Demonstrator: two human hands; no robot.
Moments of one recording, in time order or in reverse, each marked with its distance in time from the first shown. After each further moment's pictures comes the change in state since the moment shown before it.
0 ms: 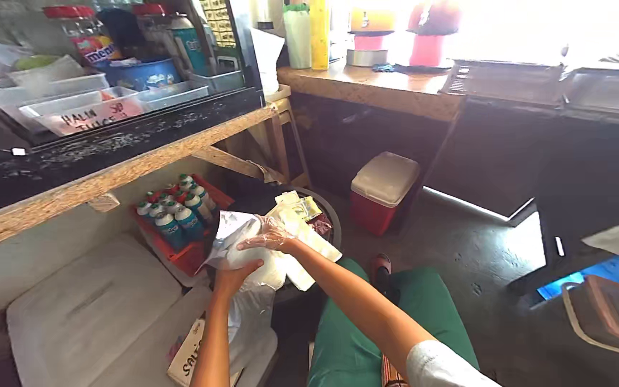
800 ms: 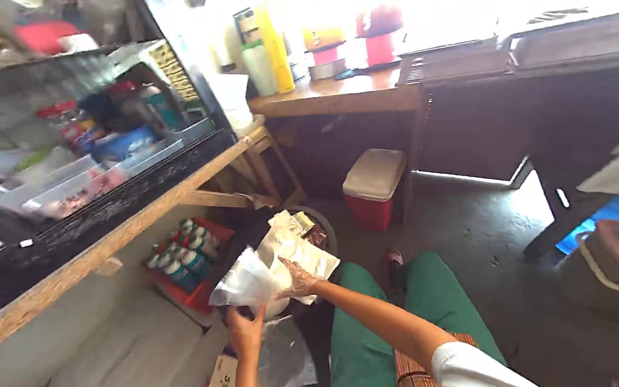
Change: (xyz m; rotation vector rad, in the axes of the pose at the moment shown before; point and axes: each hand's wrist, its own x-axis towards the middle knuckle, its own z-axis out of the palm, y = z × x) left_hand -0.058 -0.018 0.023 0.397 0.220 0.036; right_hand -0.085 0.074 -0.013 -0.243 0.114 0.186
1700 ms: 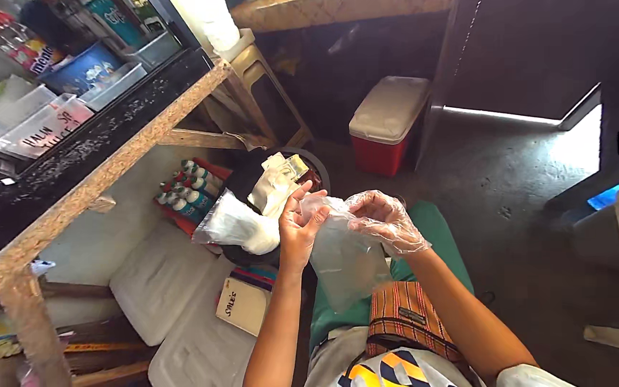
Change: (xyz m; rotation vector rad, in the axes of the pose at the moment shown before) left_hand -0.054 0.240 0.030 -0.850 -0.485 0.136; right_hand -0.193 -0.025 -0.134 0.661 0.343 -0.431
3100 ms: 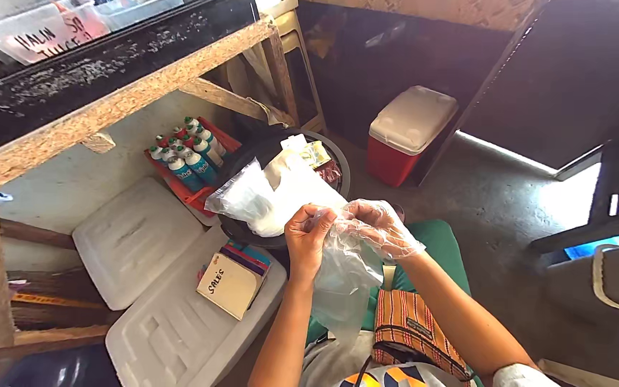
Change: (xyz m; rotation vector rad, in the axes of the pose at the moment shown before) left_hand -0.023 -0.012 -0.029 -0.234 0.333 0.107; right_hand 0.038 0.013 0.061 -0.228 -0.250 0.119
